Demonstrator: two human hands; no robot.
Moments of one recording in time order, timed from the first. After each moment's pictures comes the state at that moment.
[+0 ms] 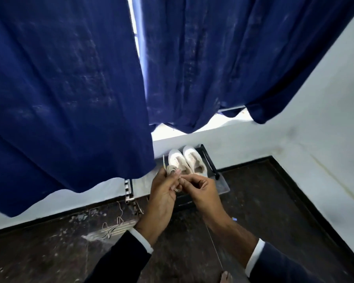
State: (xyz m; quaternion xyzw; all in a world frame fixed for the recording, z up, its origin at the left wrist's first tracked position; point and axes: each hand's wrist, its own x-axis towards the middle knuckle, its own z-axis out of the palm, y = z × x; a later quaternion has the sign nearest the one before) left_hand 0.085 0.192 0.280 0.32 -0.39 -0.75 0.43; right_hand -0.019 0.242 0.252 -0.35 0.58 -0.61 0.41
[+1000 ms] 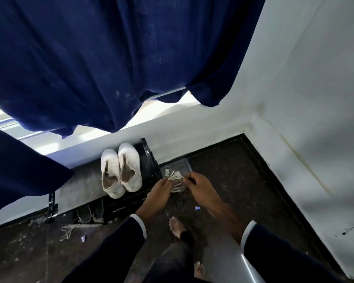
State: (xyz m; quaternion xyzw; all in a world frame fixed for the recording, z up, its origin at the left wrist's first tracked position) left_hand -0.299 0.206 0.153 0.53 -0.63 -0.56 0.01; right_hand -0.435 0.276 0.124 -0.33 0.74 -0.38 0.45
